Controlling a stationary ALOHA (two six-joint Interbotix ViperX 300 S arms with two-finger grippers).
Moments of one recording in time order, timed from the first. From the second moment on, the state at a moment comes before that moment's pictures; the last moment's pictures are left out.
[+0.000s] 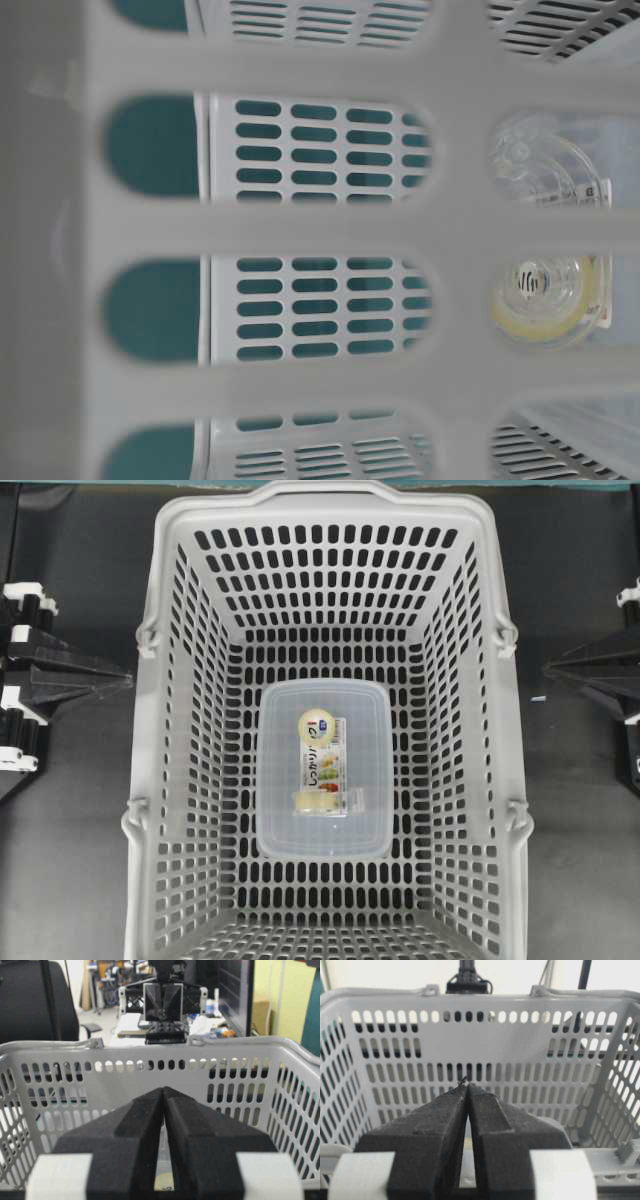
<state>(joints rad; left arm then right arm) 0.00 -0.96 1.17 0.00 -0.29 0.00 0.00 -0.97 1.18 0.00 -0.29 0.00</state>
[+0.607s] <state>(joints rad) -0.13 -0.62 0.72 0.04 0.21 -0.13 -0.02 -1.05 1.15 0.01 -0.09 0.02</state>
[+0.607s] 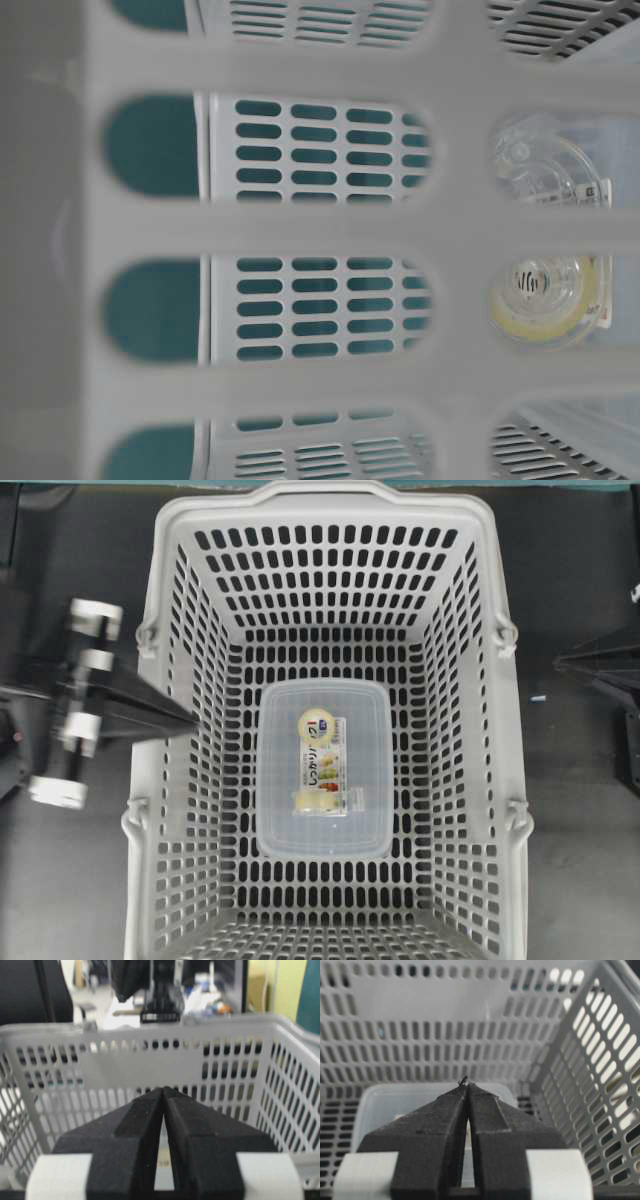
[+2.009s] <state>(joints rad) -0.19 0.12 0.25 0.04 0.69 -0.21 -0.02 -1.14 1.15 0.01 -0.02 0.03</state>
